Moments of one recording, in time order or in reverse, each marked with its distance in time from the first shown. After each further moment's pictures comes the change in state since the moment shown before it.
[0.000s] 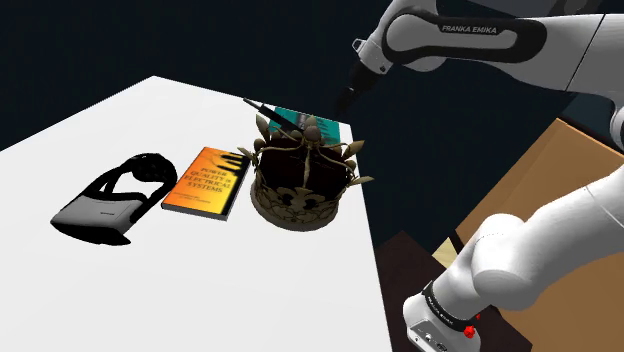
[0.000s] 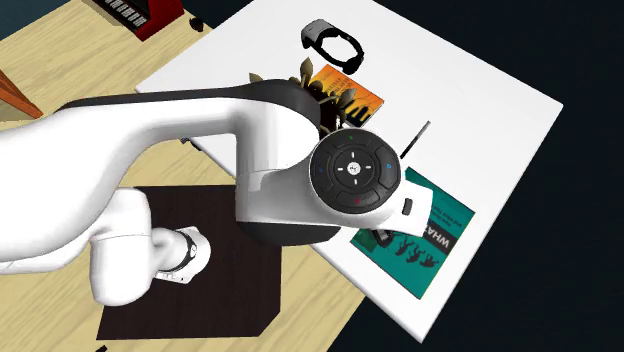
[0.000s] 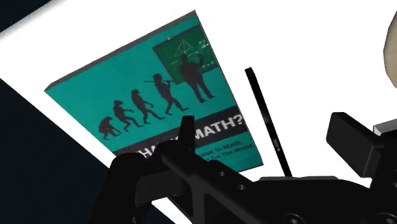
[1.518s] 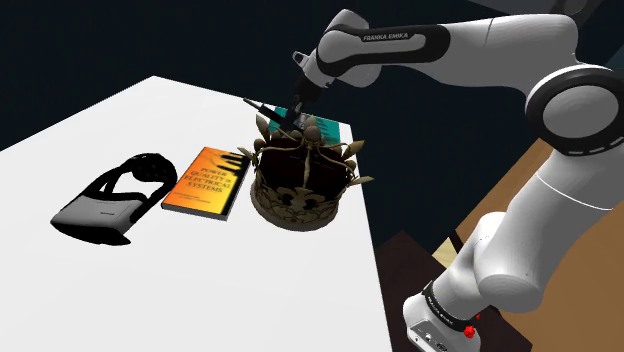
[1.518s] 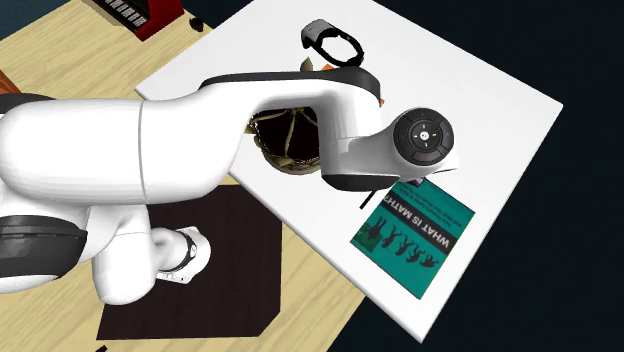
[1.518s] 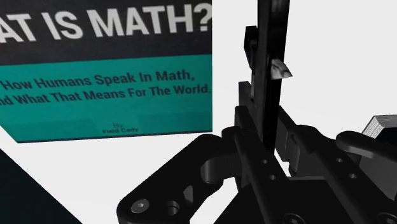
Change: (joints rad) arm 0.101 0.355 0.023 0.203 0.215 0.152 -0.390
